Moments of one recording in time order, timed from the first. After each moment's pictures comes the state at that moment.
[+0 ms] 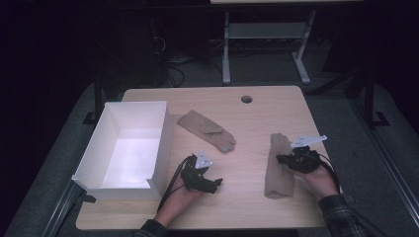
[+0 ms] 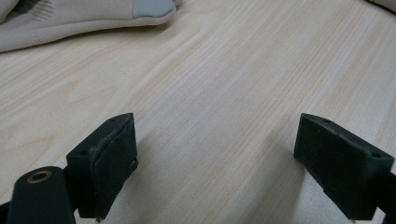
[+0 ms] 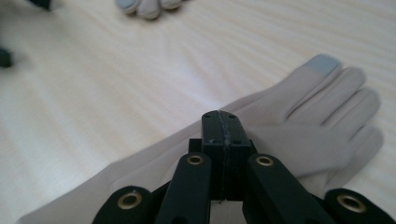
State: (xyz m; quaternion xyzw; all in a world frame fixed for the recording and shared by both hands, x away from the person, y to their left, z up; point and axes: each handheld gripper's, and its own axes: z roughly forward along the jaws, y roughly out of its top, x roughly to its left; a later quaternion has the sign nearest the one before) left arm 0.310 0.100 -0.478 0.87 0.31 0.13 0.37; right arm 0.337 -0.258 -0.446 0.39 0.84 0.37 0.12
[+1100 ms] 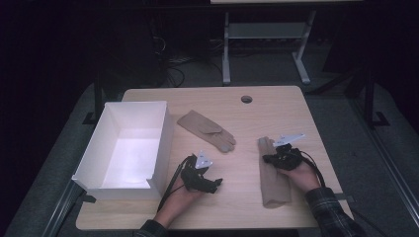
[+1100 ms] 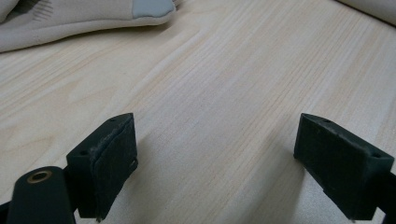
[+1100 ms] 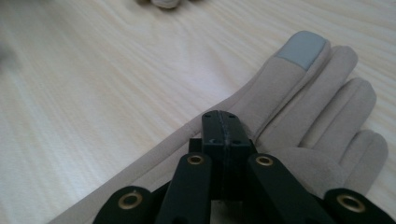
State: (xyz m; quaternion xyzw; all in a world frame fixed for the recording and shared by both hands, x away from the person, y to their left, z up) left arm 0.310 0.100 -0.479 0.87 0.31 0.13 0.37; right arm 0.355 -0.220 -0.466 0.37 0.86 0.35 0.10
